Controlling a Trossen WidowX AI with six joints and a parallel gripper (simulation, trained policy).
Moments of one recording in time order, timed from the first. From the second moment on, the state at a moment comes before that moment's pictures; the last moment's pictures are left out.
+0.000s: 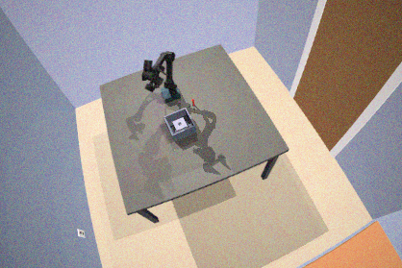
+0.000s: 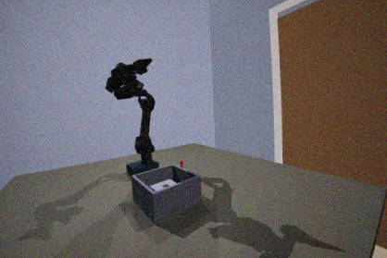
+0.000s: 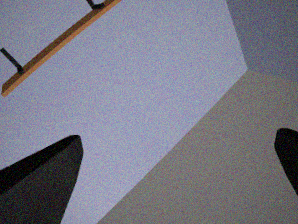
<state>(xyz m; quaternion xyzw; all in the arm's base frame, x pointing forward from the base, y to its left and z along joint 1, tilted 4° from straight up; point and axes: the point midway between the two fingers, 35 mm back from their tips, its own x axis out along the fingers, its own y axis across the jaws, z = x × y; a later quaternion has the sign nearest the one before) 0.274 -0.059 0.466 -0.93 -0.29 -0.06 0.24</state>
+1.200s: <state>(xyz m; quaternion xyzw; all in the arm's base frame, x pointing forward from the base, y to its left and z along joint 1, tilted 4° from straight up) 0.333 -0.089 0.396 -0.65 -0.13 0.07 0.75</state>
